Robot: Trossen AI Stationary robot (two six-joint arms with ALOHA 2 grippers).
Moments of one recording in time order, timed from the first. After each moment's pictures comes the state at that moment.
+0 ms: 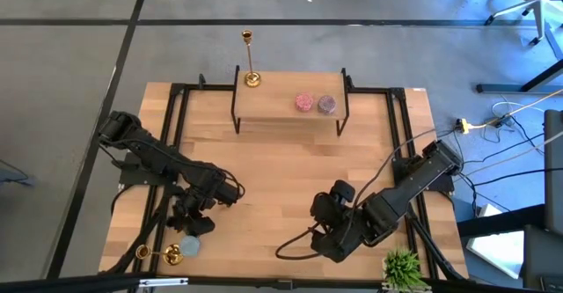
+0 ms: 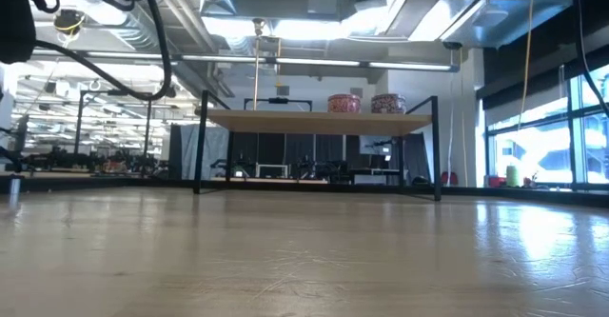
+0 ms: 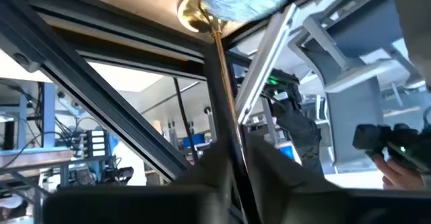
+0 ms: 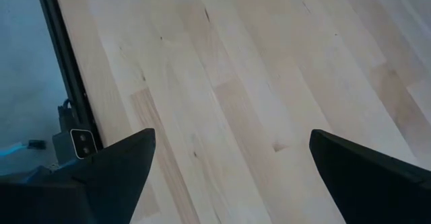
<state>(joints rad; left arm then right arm) -0.40 1.54 0.97 -1.23 0.97 -1.03 0.67 1.88 1.93 -1.29 0.47 1.01</state>
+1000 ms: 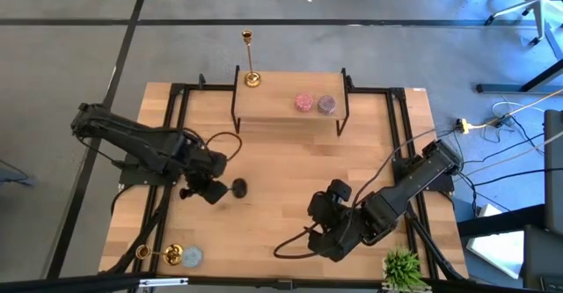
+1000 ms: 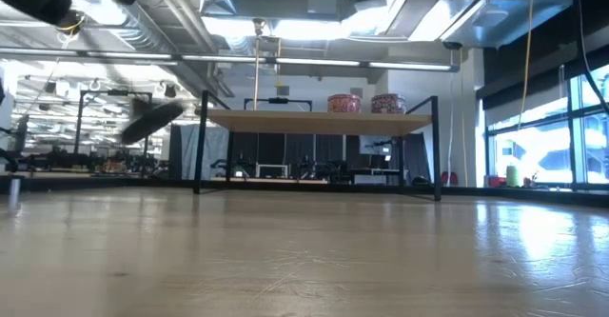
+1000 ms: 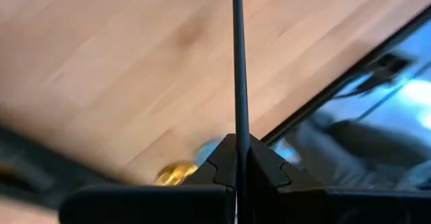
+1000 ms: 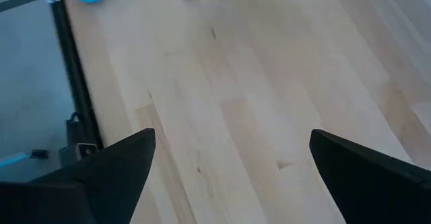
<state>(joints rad) -0.27 1.18 1.07 -1.12 0.31 -1.28 0.67 1.88 1.93 -1.24 0.50 0.96</state>
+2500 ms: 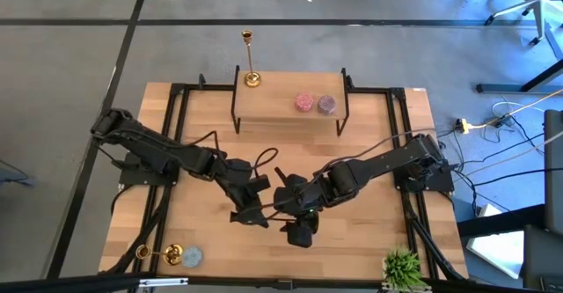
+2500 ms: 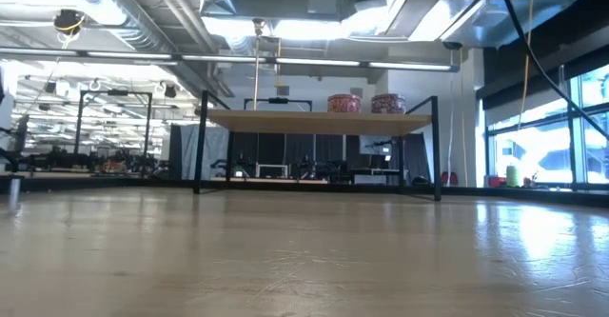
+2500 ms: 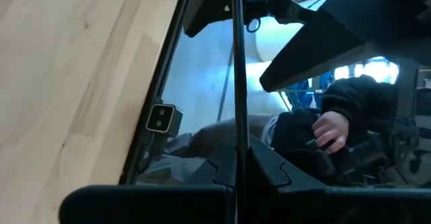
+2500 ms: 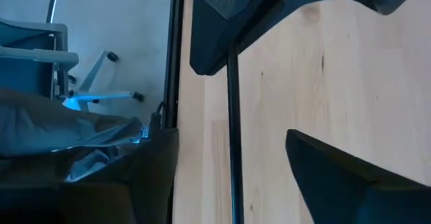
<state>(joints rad) -0.30 1.45 1.07 -0.07 0.42 -1.18 0.41 1.96 1.98 -0.93 -0.05 0.49</state>
